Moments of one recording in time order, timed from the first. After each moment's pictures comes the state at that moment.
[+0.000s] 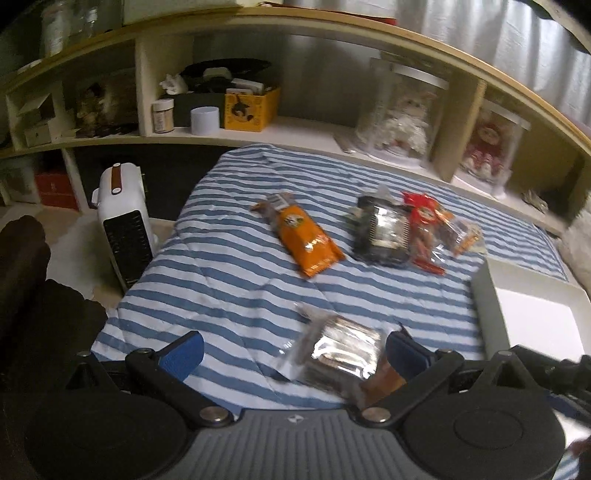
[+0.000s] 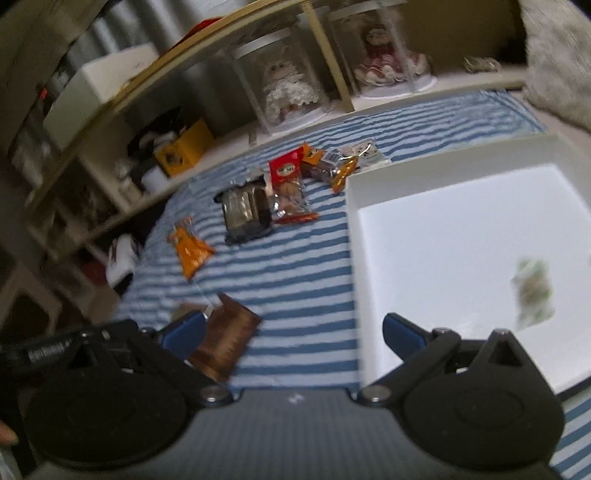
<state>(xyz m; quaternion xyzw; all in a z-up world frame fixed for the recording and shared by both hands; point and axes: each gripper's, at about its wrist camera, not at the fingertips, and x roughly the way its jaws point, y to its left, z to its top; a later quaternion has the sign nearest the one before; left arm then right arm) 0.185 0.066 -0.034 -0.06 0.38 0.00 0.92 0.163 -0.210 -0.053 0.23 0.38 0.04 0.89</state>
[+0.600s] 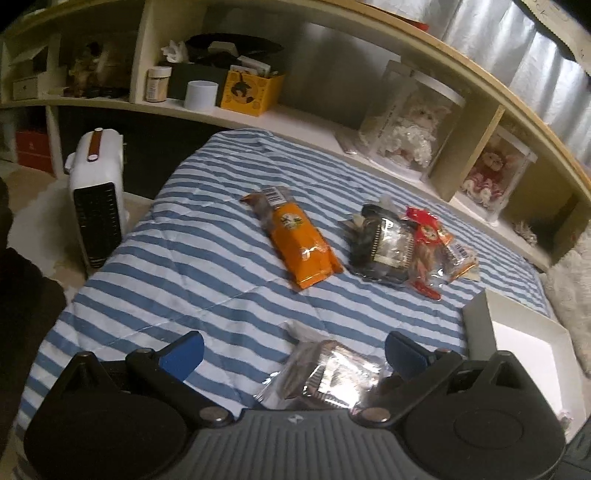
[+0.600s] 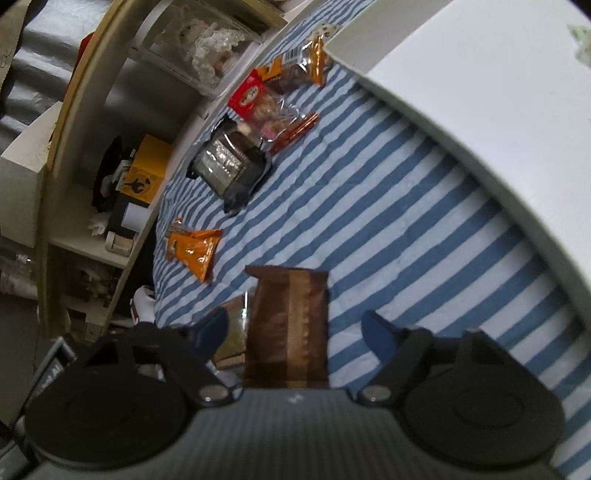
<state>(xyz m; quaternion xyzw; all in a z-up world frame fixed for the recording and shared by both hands) 0.220 0.084 -0.059 -0.14 0.38 -0.04 0.91 0.213 -0.156 -0.128 0.44 0.42 0.00 0.80</state>
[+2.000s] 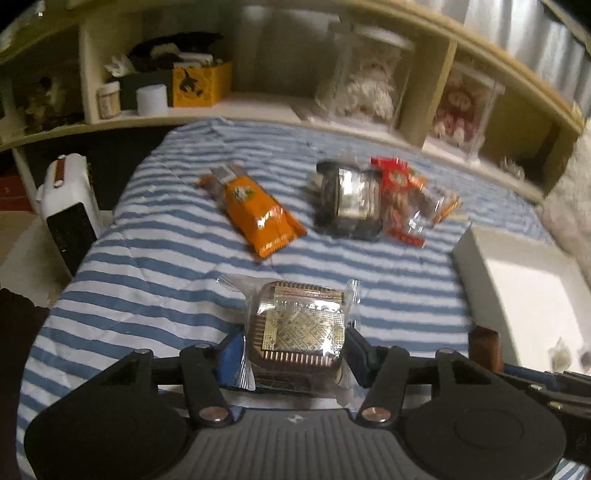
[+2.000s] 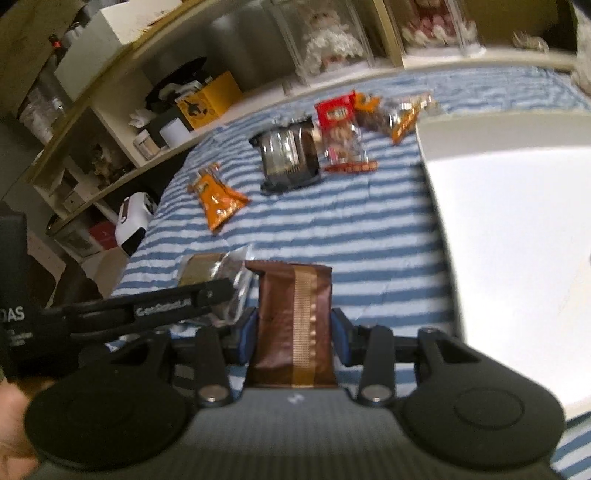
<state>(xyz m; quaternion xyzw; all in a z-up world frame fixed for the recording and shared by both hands) 0.210 0.043 -0.065 -0.05 0.40 -0.07 0.91 0.191 -0.169 -0.071 0.16 0.43 0.10 0.88</state>
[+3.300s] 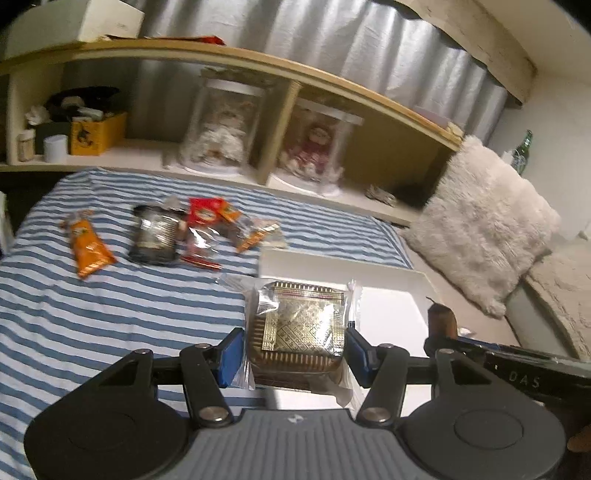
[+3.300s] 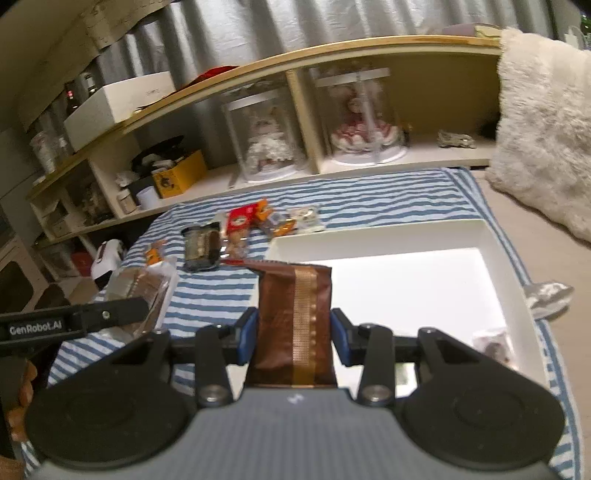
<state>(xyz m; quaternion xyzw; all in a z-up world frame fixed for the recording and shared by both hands) 0.118 -0.106 -0.007 -0.09 0.33 -0.20 0.92 0.102 -0.342 0.000 0.11 0.34 0.06 0.93</state>
